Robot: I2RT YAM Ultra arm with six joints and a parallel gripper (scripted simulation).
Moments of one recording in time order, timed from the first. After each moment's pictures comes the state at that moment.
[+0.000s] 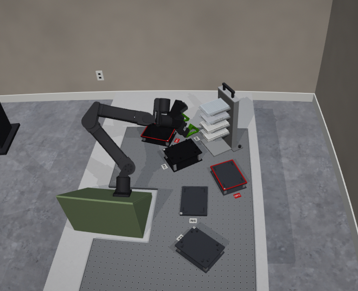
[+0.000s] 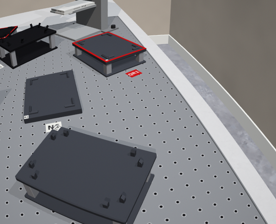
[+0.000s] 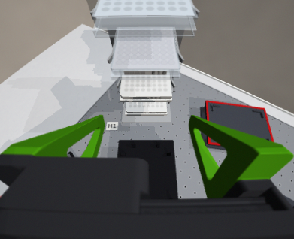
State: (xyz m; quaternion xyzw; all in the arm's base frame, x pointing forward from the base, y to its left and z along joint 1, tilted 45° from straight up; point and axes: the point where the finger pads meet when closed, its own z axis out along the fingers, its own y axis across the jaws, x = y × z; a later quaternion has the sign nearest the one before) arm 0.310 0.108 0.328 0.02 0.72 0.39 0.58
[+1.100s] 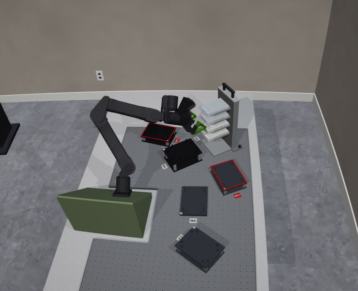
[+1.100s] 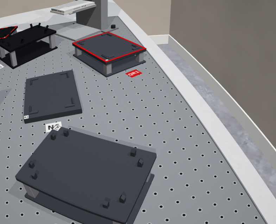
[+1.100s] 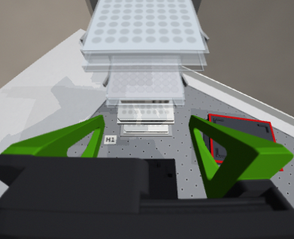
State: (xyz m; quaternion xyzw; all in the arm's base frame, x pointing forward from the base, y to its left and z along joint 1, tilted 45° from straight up) arm 0.345 0.116 0.344 0.02 0.72 0.39 0.58
